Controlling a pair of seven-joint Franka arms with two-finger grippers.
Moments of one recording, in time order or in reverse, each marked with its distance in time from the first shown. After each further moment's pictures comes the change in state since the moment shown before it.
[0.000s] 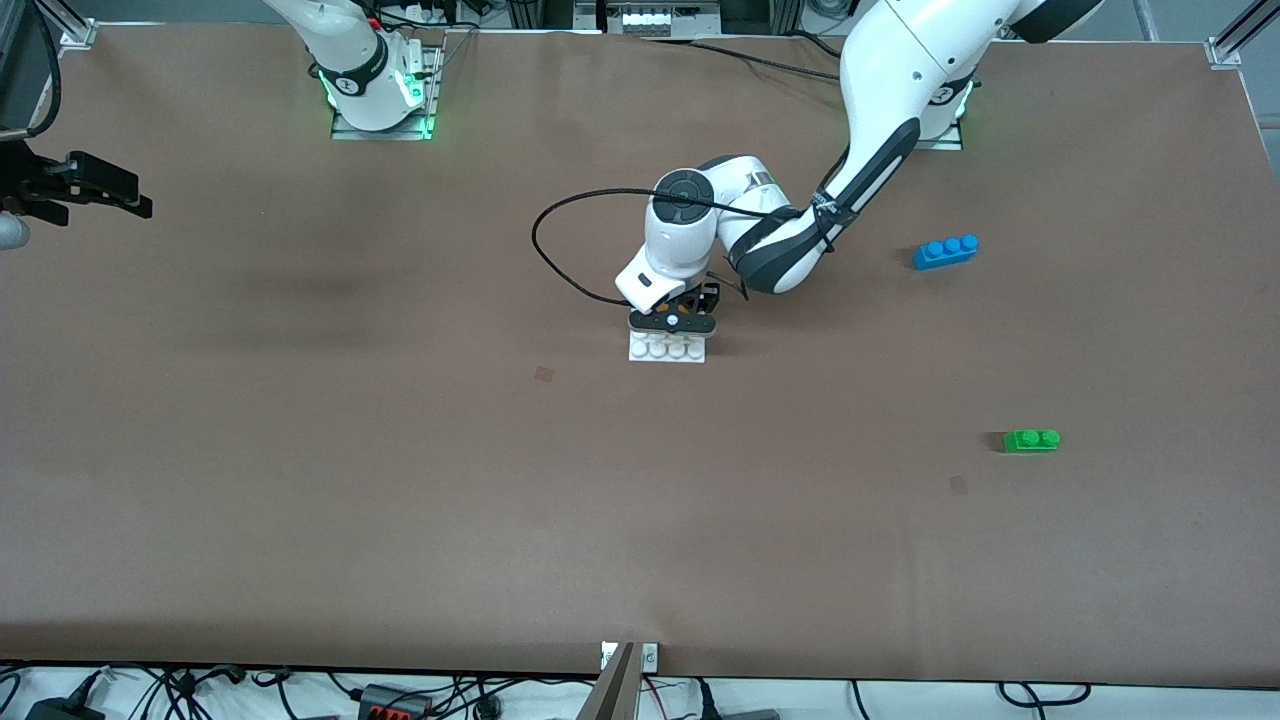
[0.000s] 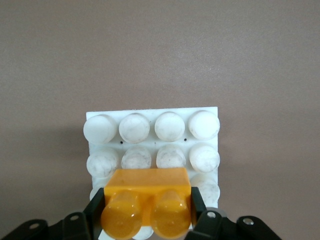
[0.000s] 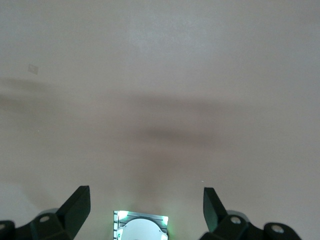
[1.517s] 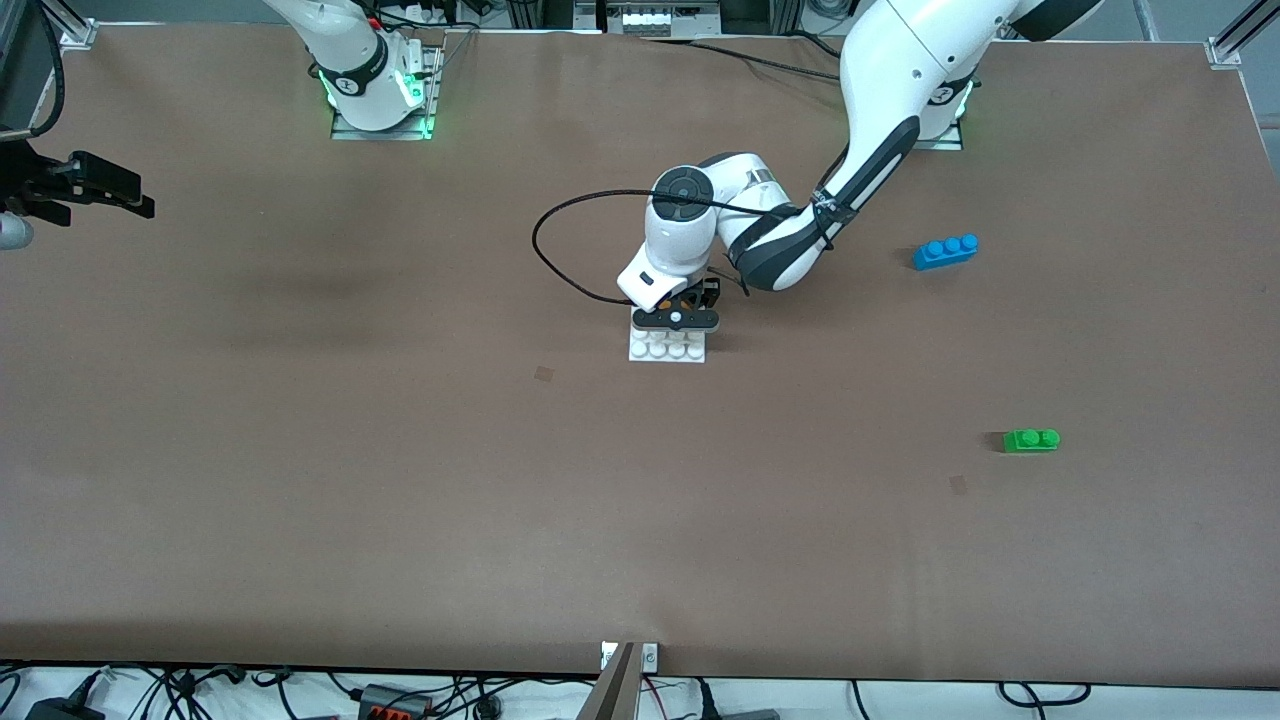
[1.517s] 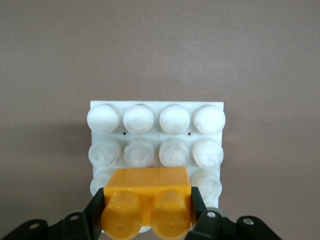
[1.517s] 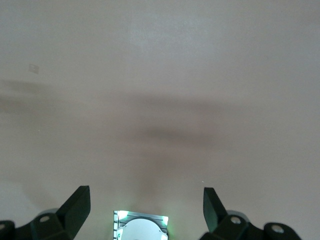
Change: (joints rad) left arm 0.003 -0.007 -0.009 -0.019 0.000 -0.003 -0.055; right arm 0.003 0.000 0.002 0.000 0.000 0.000 0.000
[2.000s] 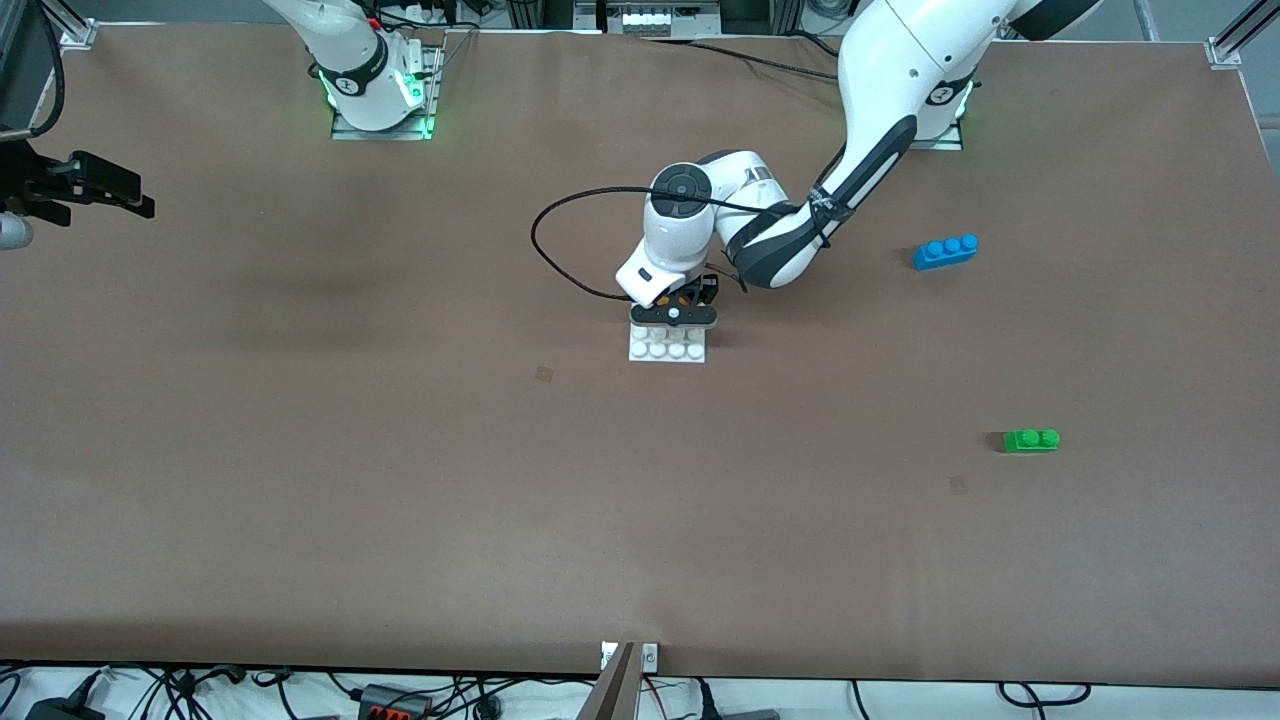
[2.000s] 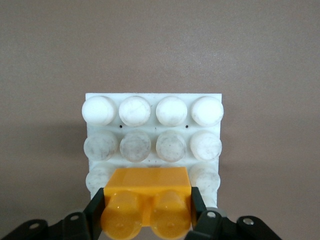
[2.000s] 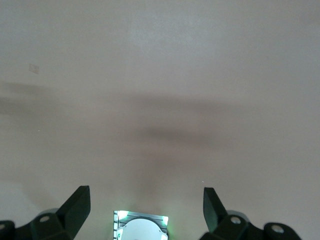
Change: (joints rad) left arm -0.002 0.000 -0.003 -0.010 0.000 0.009 -0.003; right arm 0.000 0.000 0.000 0.000 0.000 0.000 0.000
